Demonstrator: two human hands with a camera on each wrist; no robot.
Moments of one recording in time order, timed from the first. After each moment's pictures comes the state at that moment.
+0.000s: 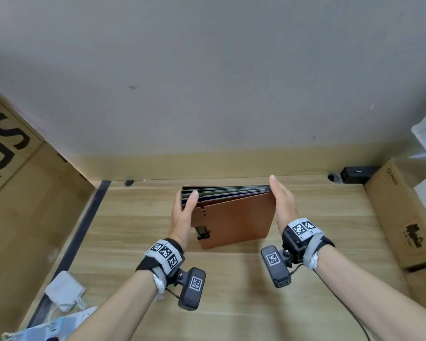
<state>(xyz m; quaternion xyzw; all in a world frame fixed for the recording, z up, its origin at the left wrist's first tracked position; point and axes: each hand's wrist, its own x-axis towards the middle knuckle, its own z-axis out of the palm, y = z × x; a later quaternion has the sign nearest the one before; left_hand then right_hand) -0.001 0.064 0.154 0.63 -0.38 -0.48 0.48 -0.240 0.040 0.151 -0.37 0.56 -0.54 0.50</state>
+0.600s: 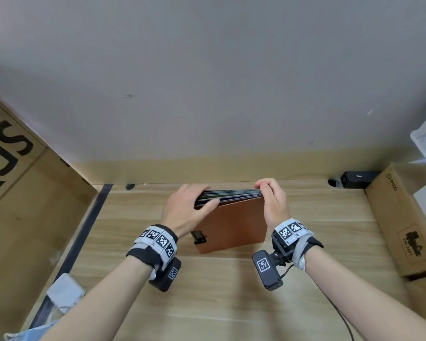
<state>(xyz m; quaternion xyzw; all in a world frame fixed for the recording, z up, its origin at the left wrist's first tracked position) -0.008 0.036 0.197 0.59 -0.77 -0.12 0.20 -0.240 0.024 0.159 -0.49 0.57 -0.53 0.40</state>
